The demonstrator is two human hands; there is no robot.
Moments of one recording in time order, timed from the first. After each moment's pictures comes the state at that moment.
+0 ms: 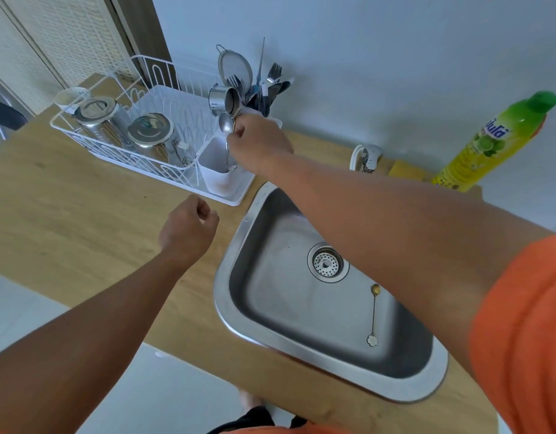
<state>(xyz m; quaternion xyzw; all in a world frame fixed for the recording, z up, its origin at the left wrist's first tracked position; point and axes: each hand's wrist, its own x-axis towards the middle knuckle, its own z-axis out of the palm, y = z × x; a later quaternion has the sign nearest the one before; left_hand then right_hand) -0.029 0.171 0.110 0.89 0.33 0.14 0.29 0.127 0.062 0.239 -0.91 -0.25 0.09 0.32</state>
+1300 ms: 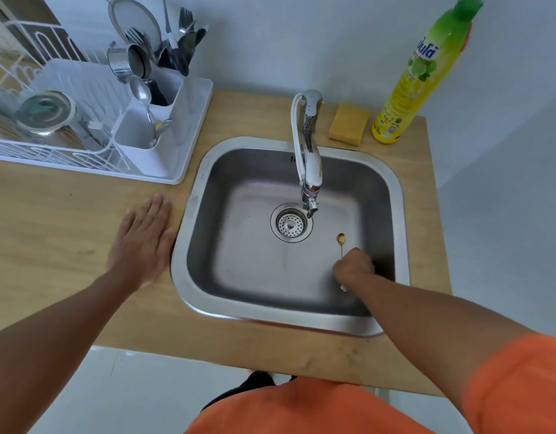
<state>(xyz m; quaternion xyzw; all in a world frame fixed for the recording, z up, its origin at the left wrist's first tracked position) -0.067 0.183 0.049 0.99 0.04 0.01 0.11 0.018 -0.238 0.003 -0.92 0.22 0.28 0.17</state>
